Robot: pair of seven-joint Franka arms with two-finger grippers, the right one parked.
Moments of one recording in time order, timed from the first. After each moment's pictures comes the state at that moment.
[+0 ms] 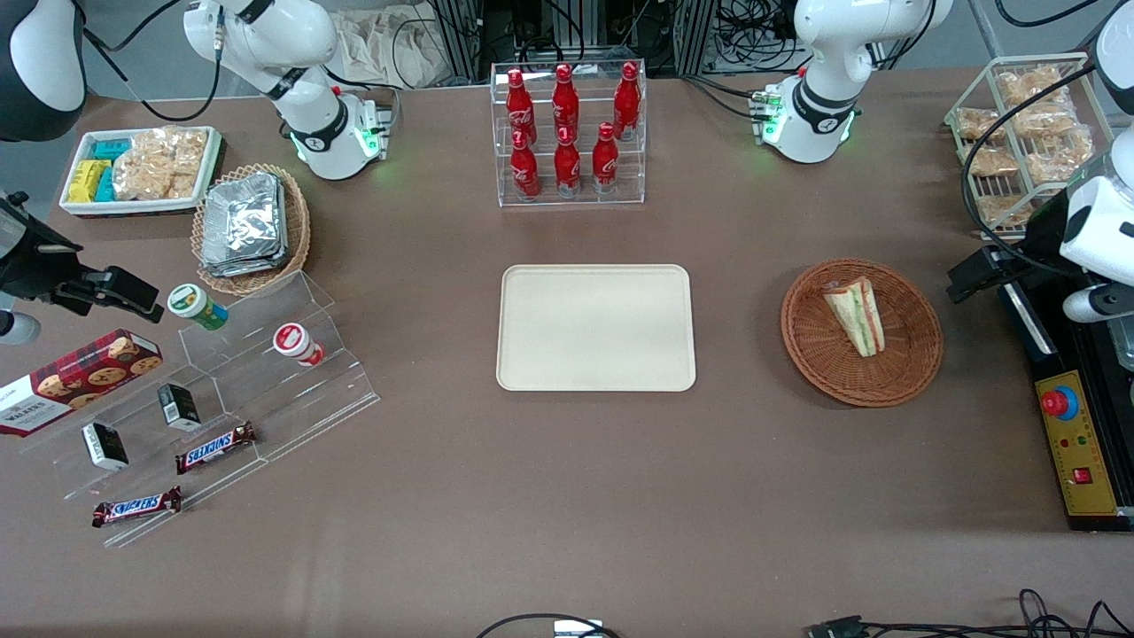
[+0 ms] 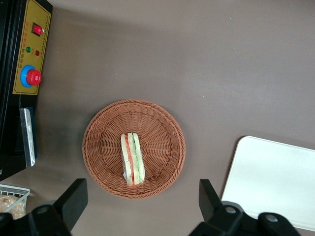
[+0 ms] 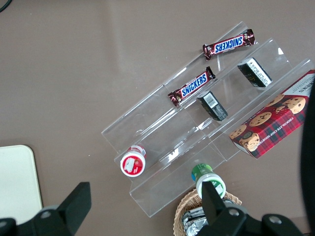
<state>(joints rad) 0.11 0.03 -0.17 -1.59 0.01 1.64 -0.25</state>
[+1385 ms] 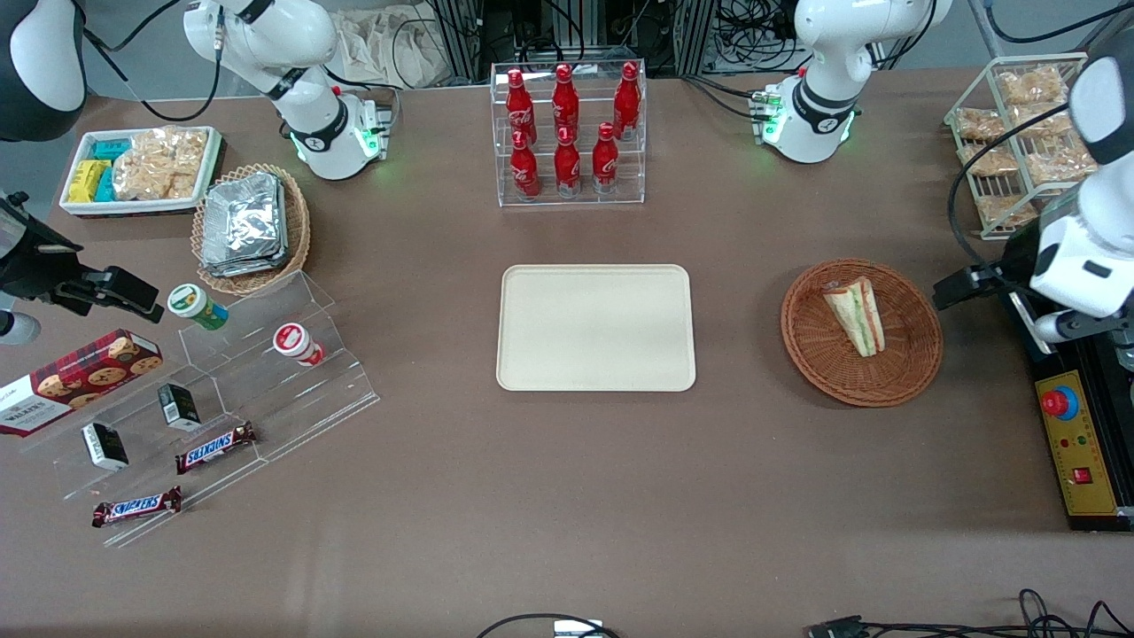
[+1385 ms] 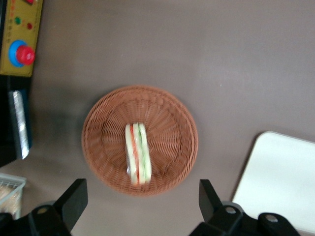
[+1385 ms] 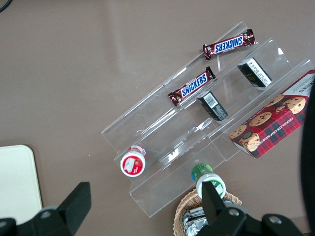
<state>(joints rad) 0.15 0.01 -0.17 -1.81 0.01 1.81 -0.27</state>
